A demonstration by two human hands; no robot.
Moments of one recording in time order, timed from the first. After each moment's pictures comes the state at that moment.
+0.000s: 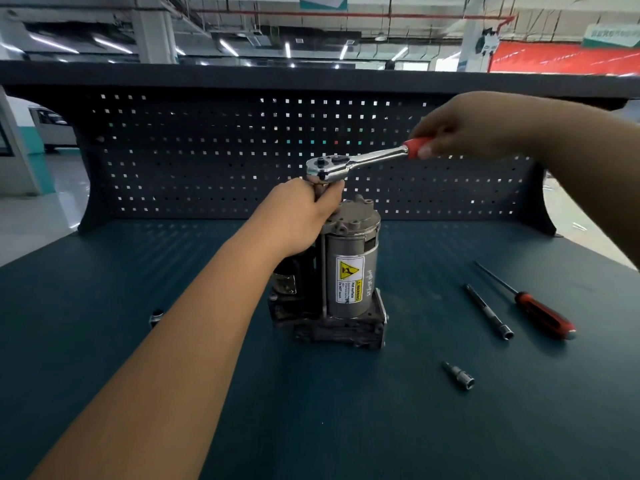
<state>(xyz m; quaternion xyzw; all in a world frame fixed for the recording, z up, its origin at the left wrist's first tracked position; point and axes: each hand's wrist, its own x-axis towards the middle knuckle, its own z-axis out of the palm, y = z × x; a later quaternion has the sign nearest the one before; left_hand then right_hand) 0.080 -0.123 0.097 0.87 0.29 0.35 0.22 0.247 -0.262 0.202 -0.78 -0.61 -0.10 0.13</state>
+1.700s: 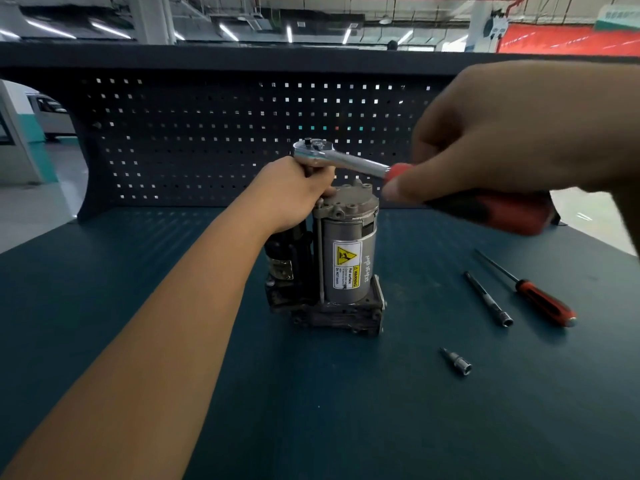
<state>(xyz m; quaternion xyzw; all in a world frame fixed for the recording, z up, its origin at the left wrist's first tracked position) 0.081 -0.117 0.106 0.85 0.33 0.32 0.25 0.173 -0.319 0.188 -0.77 -0.62 -0.02 0.11</state>
